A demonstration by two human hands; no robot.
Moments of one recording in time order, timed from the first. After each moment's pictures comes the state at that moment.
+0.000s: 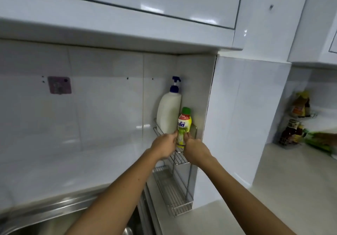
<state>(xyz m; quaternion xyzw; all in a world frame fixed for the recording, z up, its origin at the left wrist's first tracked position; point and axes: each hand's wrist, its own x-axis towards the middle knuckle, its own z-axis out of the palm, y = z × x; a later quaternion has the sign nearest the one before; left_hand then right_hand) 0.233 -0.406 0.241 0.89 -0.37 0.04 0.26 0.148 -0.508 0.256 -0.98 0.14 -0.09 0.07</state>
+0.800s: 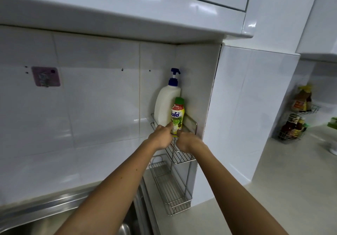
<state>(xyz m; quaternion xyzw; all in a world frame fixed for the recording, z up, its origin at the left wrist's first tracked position) 0.276 -0.420 0.235 0.90 -0.33 -0.04 0.28 0.191 -0.513 0.260 -0.98 0.18 0.02 0.13</state>
